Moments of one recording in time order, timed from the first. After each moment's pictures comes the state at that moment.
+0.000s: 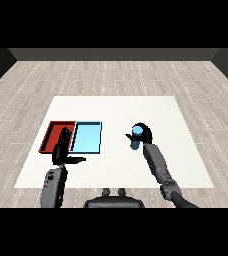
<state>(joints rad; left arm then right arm) -0.02 0.06 0.08 -1.59 0.12 -0.12 -0.30 -0.61 -0.04 -0.14 -0.66 -0.13 -0.12 -0.41</state>
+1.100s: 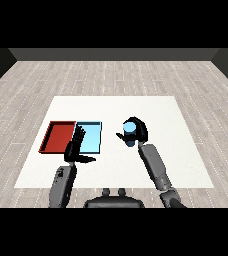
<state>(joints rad) -0.06 0.01 -0.04 -1.56 0.14 -0.12 -0.20 -0.50 0.00 0.10 -1.21 -0.08 -0.18 -0.22</state>
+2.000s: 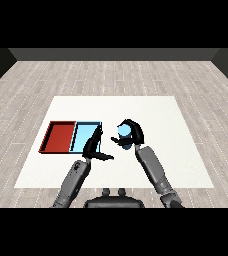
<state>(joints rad) -0.21 0.00 -0.30 -1.41 0.19 0.11 -0.14 -0.46 -0.01 0.23 -1.32 -0.09 -0.22 -0.17</state>
